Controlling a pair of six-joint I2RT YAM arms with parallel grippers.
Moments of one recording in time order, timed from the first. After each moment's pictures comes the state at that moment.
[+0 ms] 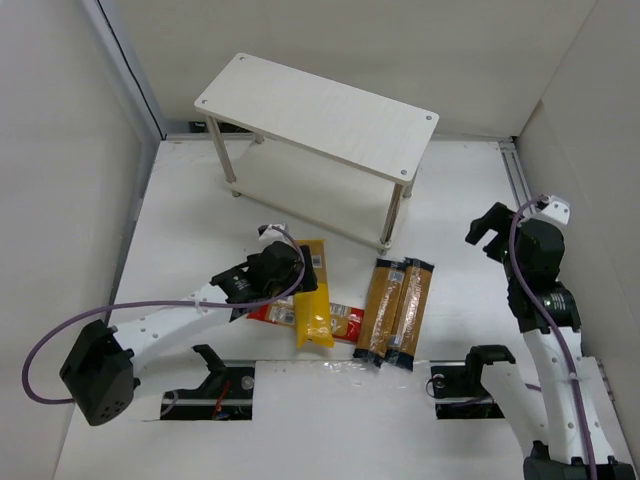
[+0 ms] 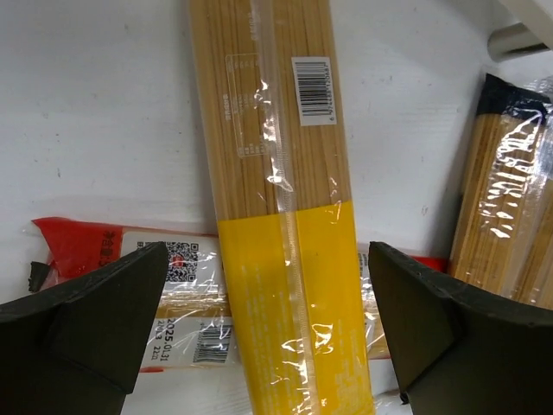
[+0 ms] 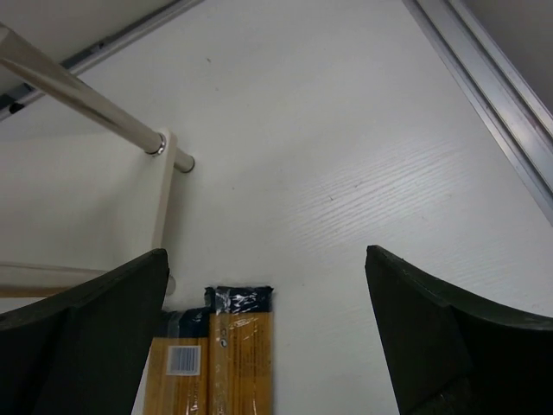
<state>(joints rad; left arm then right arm) -0.82 1.08 0.64 -0.39 -0.29 -0.81 0.03 0.66 0.80 -0.53 0.23 0.43</state>
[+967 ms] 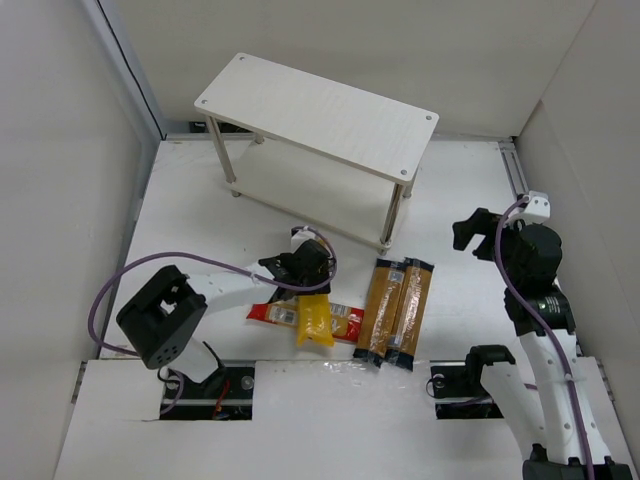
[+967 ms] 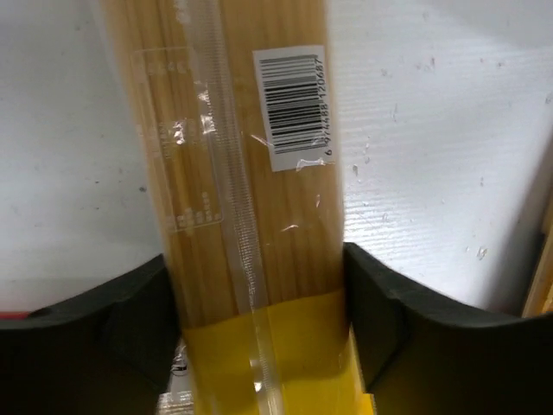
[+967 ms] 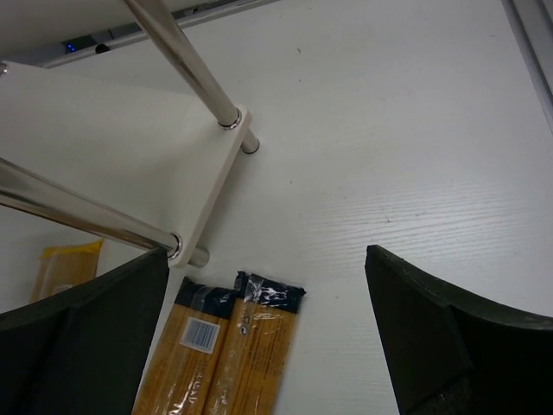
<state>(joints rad) -0.86 1.50 0.74 -0.23 -0.28 -0.76 0.03 0.61 0.74 -0.40 -0.03 0.29</state>
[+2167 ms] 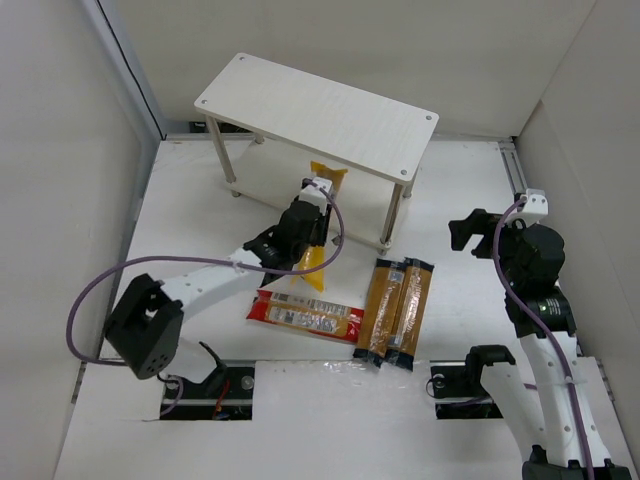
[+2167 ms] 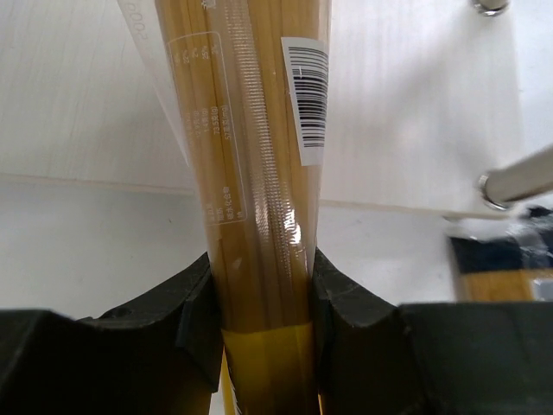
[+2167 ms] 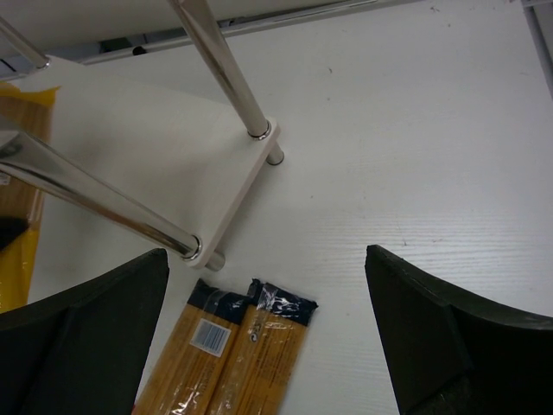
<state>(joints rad) -0.79 1.37 0.89 0.04 -0.36 -0.21 0.03 0.60 0.74 -0.35 -0.11 0.25</state>
